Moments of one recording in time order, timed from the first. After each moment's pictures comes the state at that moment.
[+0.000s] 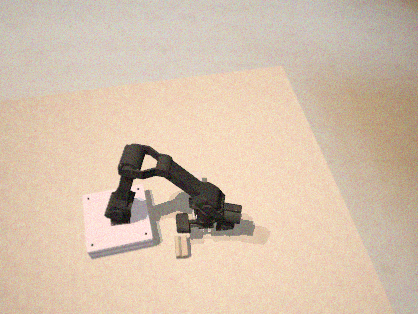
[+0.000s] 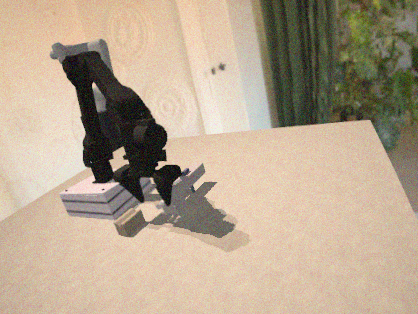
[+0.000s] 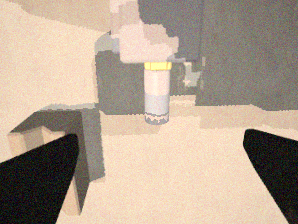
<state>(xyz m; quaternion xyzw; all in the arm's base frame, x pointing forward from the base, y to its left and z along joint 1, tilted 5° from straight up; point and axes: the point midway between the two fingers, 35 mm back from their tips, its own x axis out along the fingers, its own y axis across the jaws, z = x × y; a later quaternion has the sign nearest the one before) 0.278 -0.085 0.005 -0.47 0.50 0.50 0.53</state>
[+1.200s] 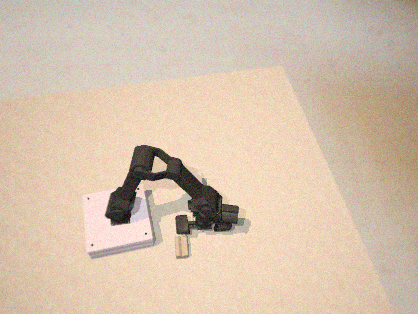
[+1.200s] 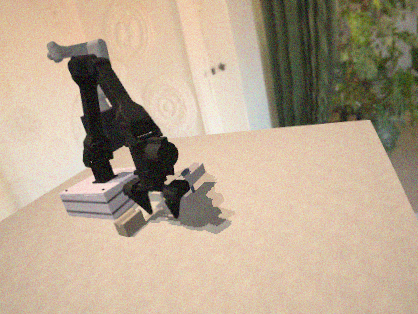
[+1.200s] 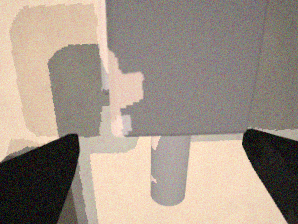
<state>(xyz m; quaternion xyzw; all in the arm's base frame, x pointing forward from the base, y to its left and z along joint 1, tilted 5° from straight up) 0.279 -0.068 -0.041 -0.47 0.50 0.50 0.53</state>
